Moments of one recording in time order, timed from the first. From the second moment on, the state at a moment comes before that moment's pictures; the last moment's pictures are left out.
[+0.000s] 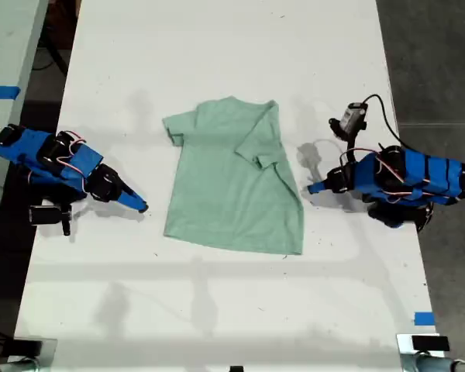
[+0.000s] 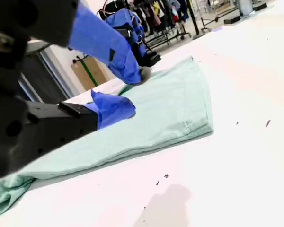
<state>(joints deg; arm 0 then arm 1) 13.0 205.0 186.2 58.9 30.9 10.9 200.2 174.3 78.4 -30.5</state>
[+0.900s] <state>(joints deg) 13.0 205.0 186.2 58.9 30.9 10.3 200.2 174.3 78.4 -30.5</state>
